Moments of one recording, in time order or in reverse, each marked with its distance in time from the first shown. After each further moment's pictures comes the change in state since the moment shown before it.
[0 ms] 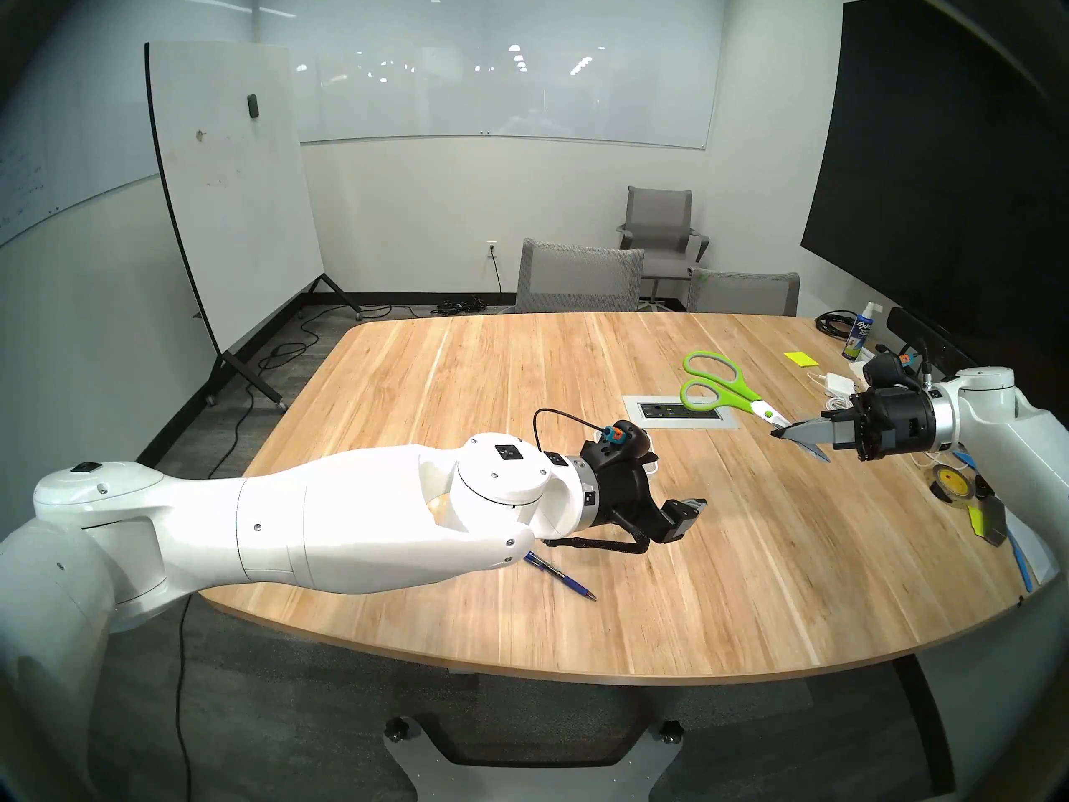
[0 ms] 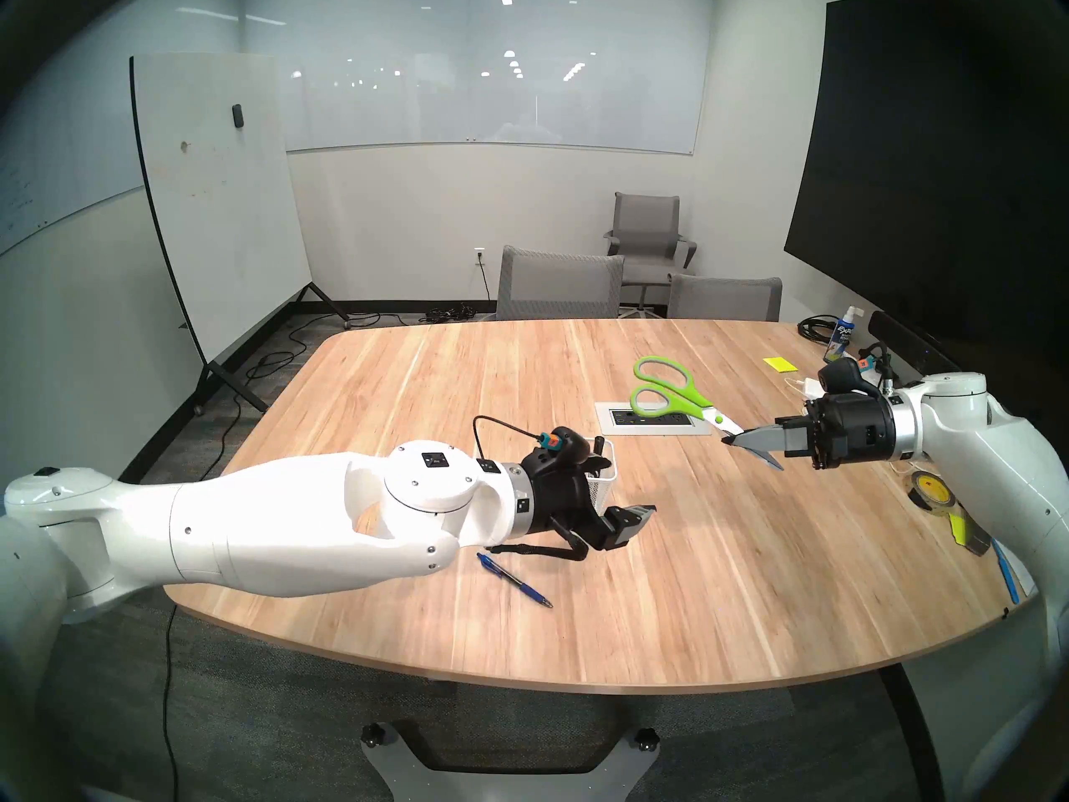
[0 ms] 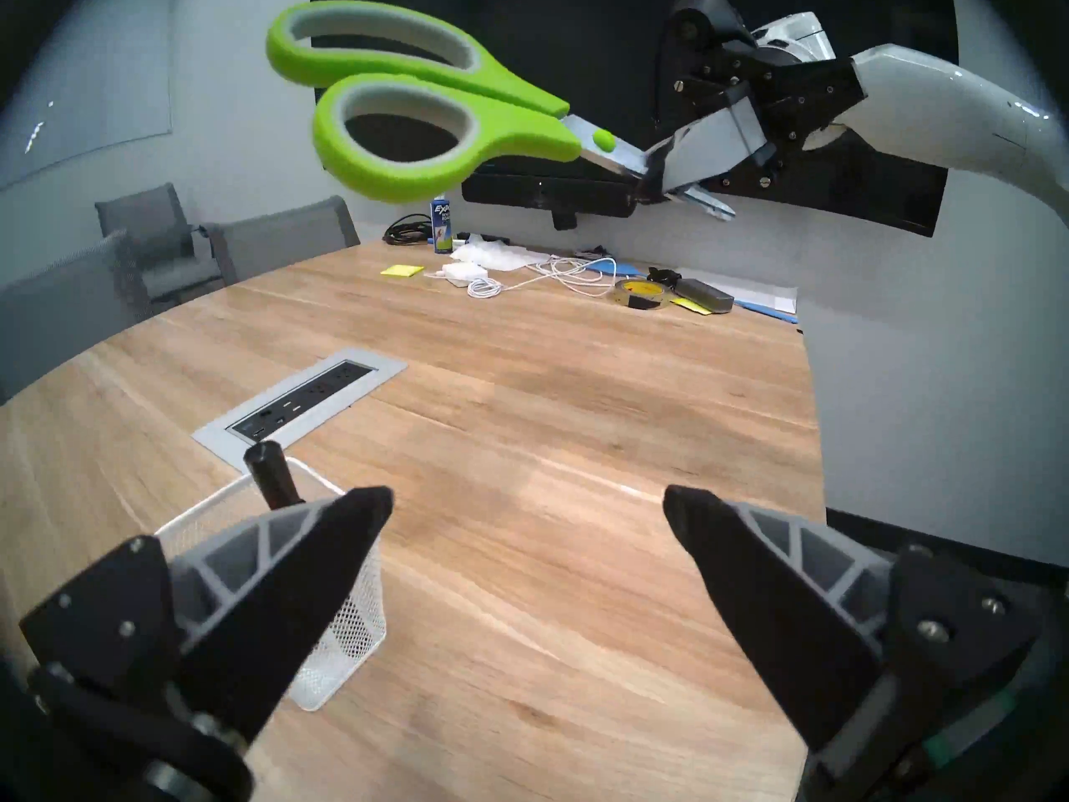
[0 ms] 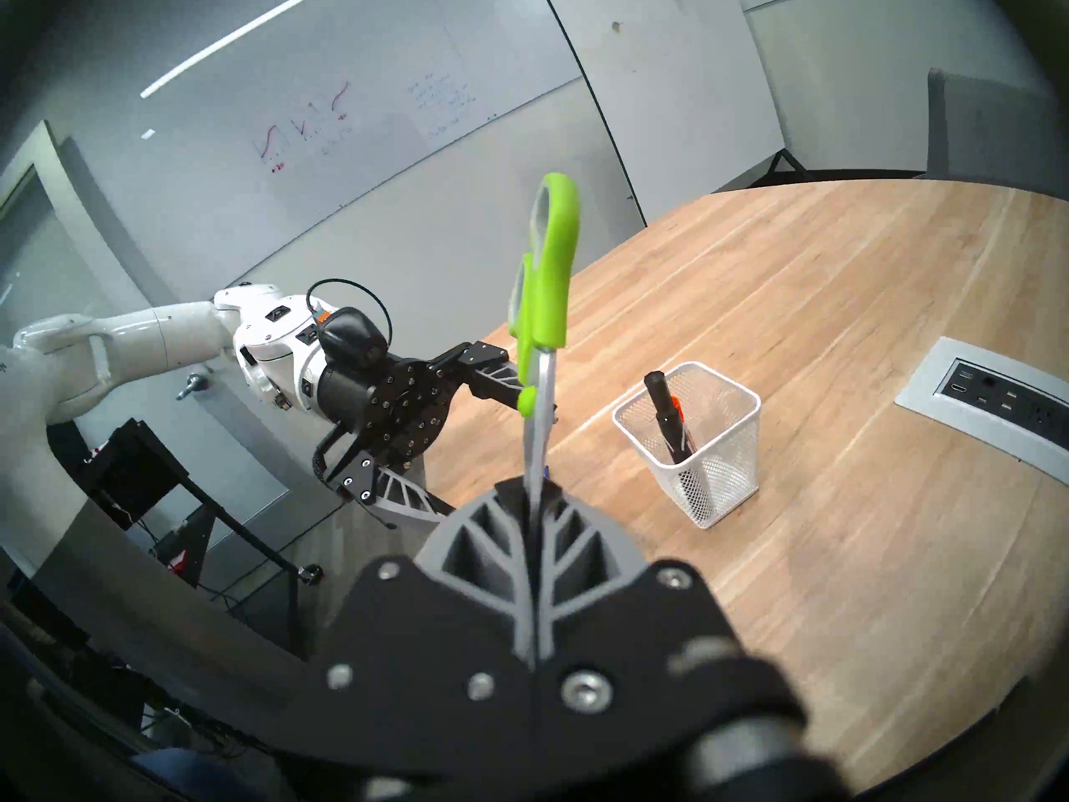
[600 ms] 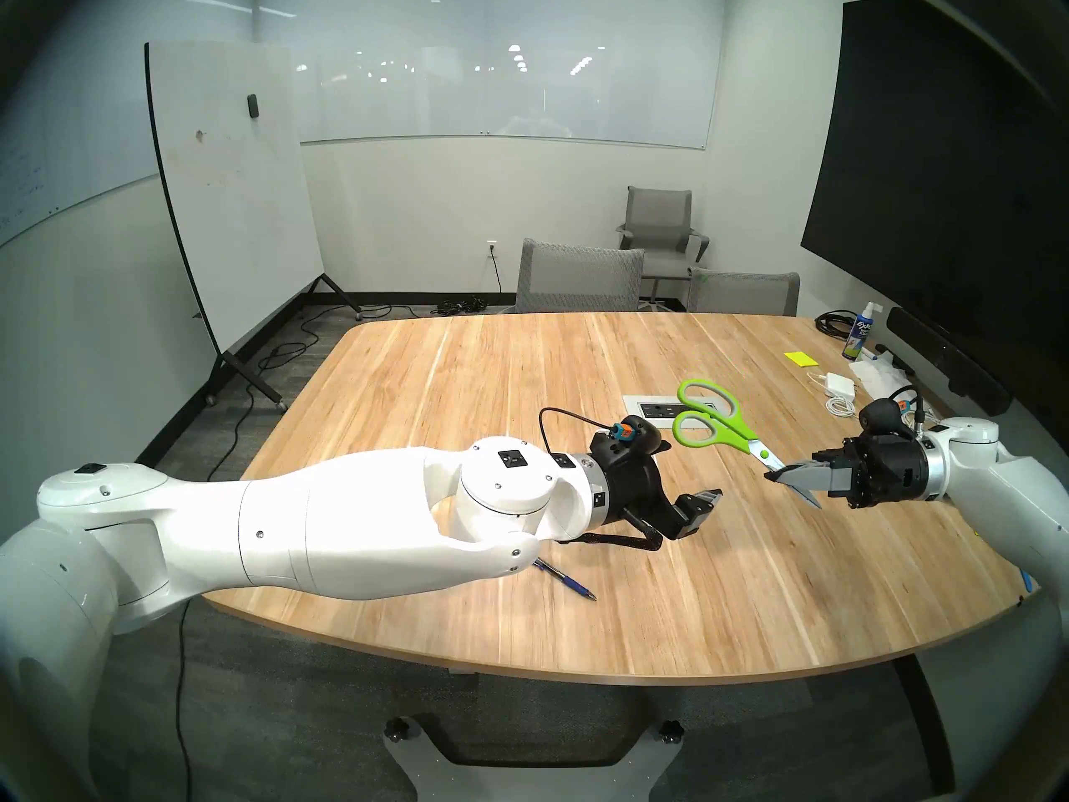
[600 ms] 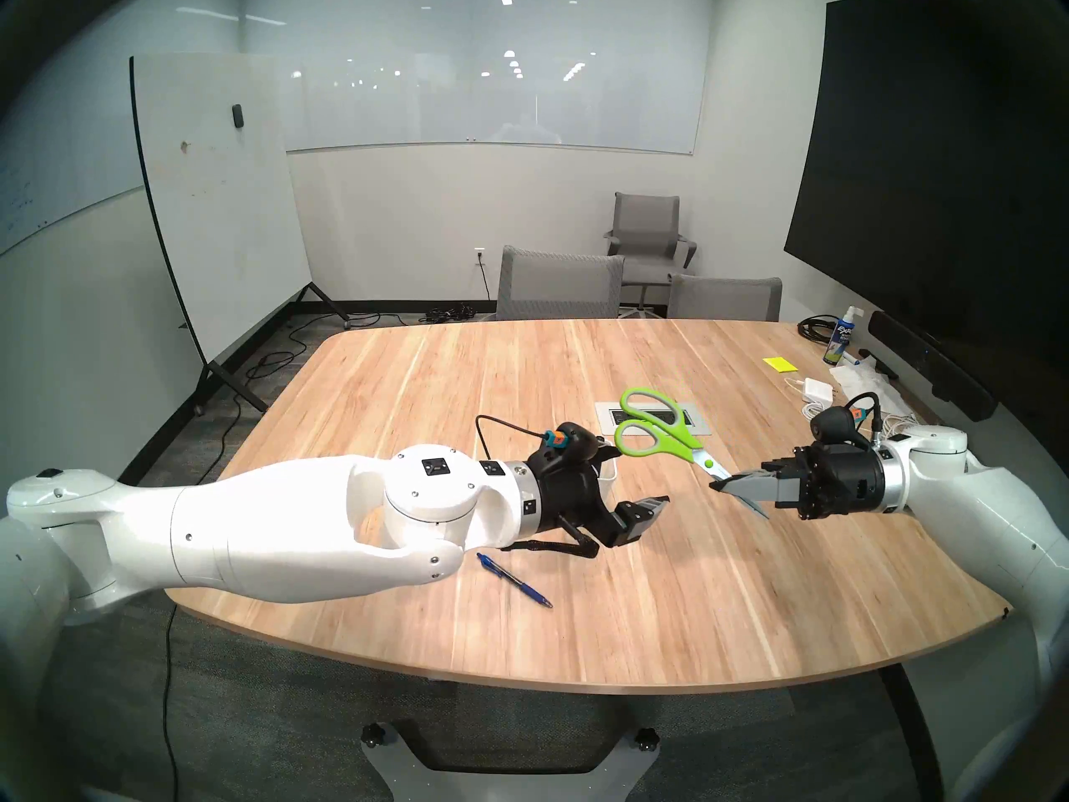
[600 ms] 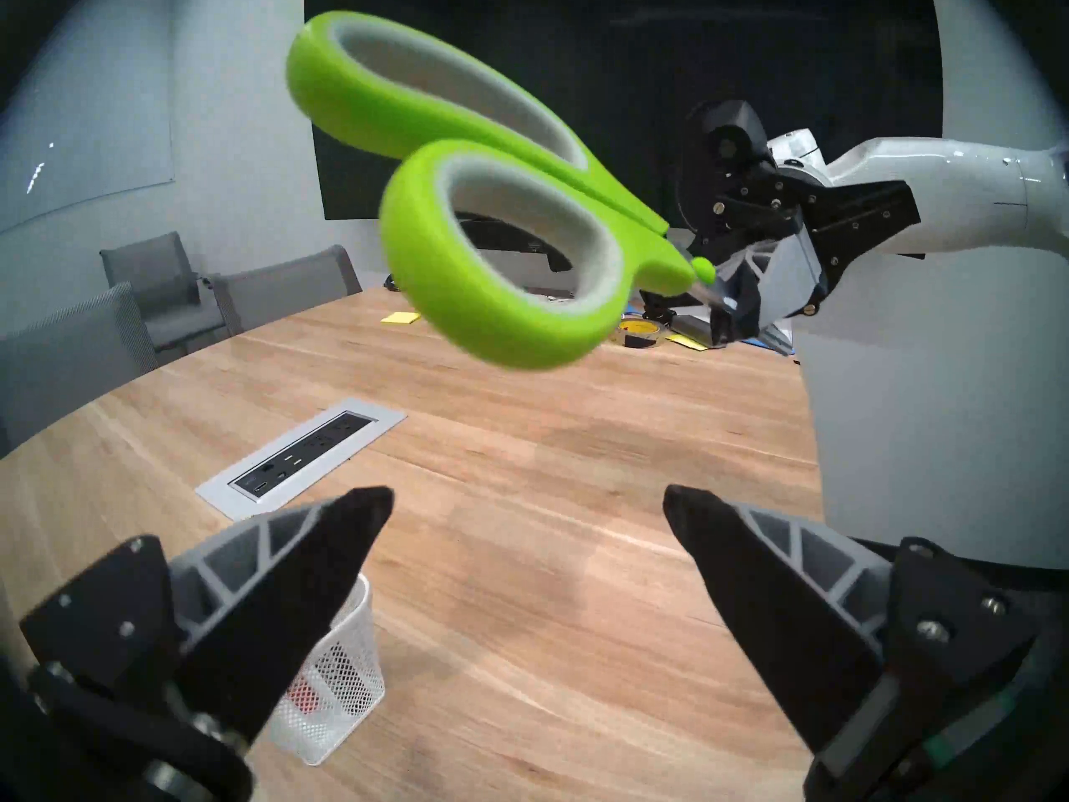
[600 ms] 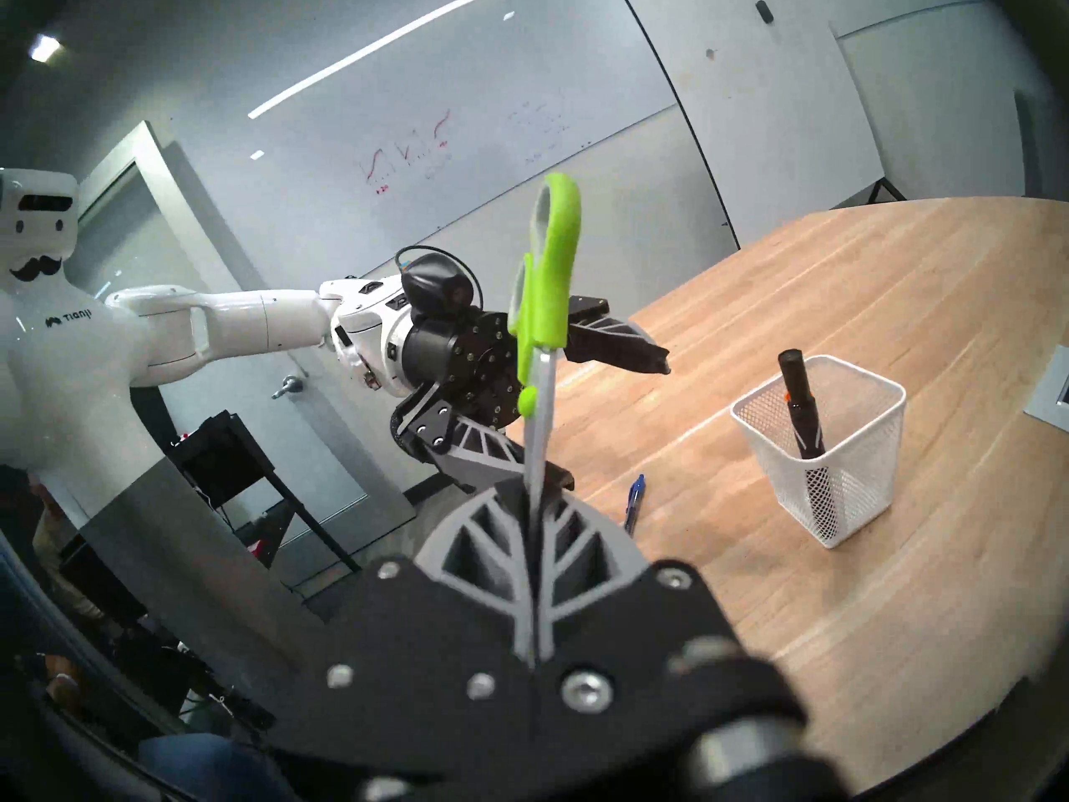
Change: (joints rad) left arm 0.007 -0.005 0.001 -0.024 0.045 -0.060 0.025; right arm -0.140 -0.019 -0.033 -0.026 0.085 -0.218 0.097
